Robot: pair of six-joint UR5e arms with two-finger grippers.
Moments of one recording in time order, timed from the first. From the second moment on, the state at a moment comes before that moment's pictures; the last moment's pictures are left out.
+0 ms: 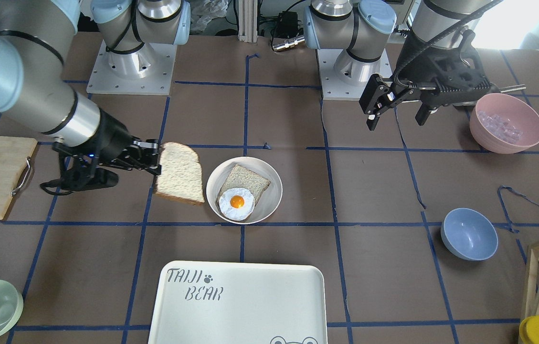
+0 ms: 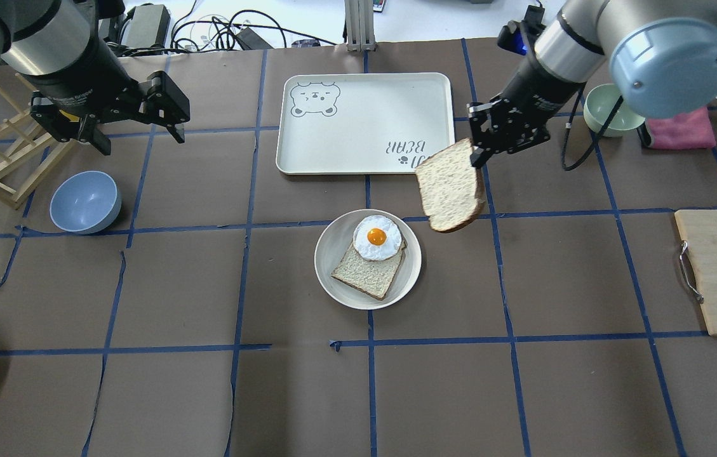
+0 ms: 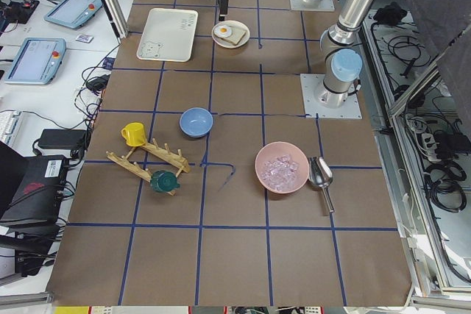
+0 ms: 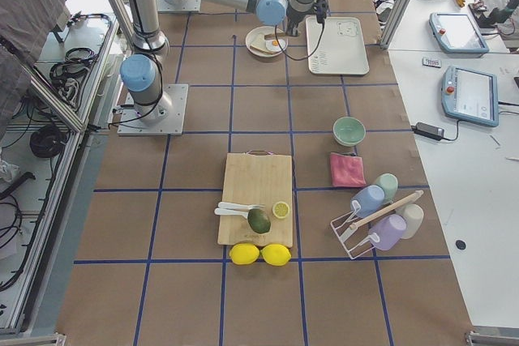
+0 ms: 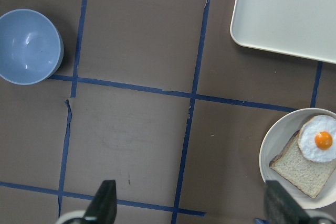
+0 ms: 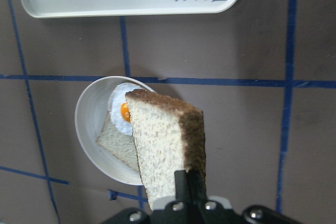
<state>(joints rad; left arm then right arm) -1.53 -1.53 -1.58 -1.50 1.59 -0.12 1.56 -1.40 1.64 -1.69 -1.17 0.00</state>
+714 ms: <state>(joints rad) -1.54 -1.56 -1.59 -1.54 1.56 -0.12 1.71 -1.42 2.05 -2.41 -1.09 0.47</state>
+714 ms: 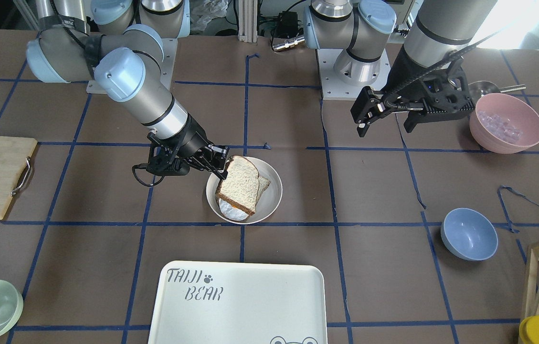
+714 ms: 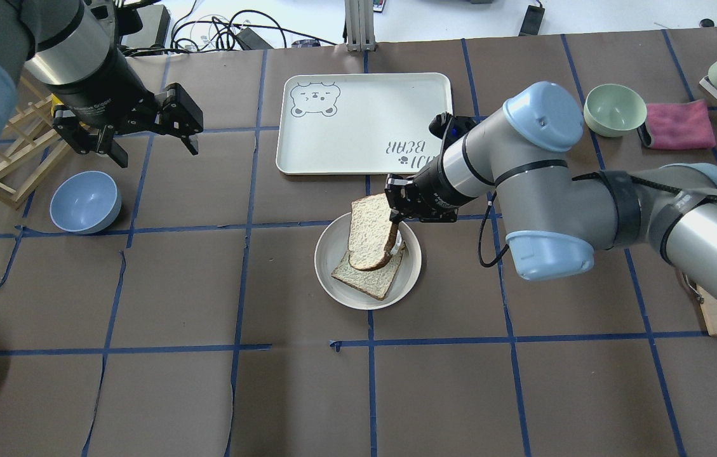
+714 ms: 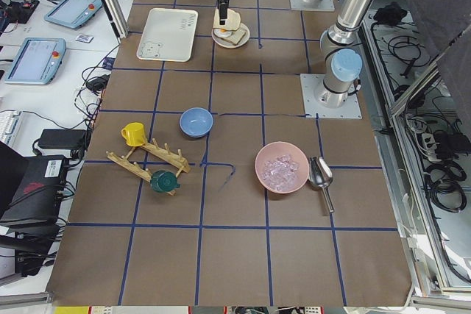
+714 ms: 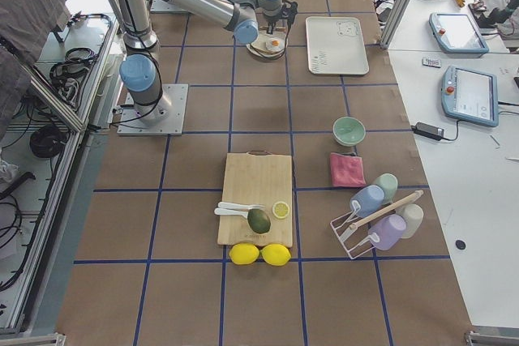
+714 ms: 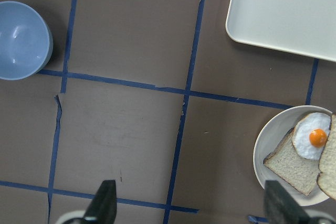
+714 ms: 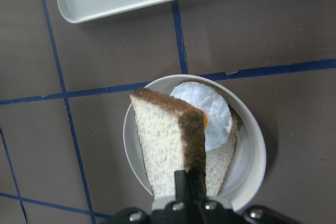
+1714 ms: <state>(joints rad) -1.54 -1.59 -1.77 -1.35 1.53 -0.38 1.73 -1.37 2.13 -2.54 -1.04 0.51</state>
